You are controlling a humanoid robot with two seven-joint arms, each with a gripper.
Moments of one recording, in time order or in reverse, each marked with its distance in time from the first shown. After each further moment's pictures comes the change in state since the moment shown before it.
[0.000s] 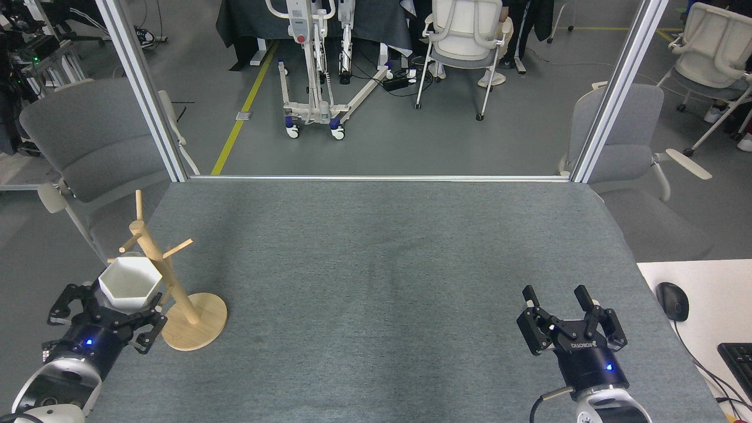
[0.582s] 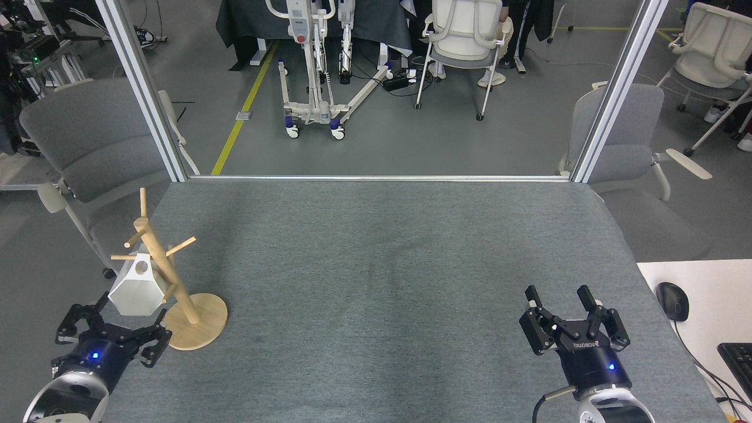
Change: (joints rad) left arm 0.005 -0.023 0.023 0.089 0.020 0.015 0.006; right arm -0.003 -0.010 0.000 0.008 0.000 0.004 0.000
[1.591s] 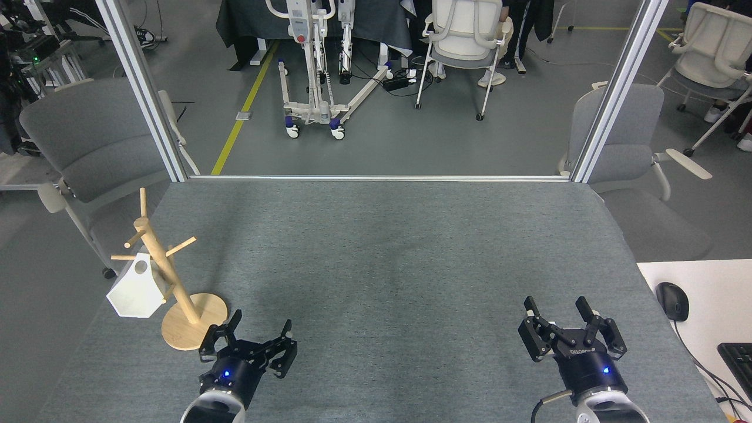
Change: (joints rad) left arm 0.015 -0.332 -0.204 0.050 0.110 0.130 0.118; right arm -0.013 -0.005 0.001 0.071 0.047 0.025 0.011
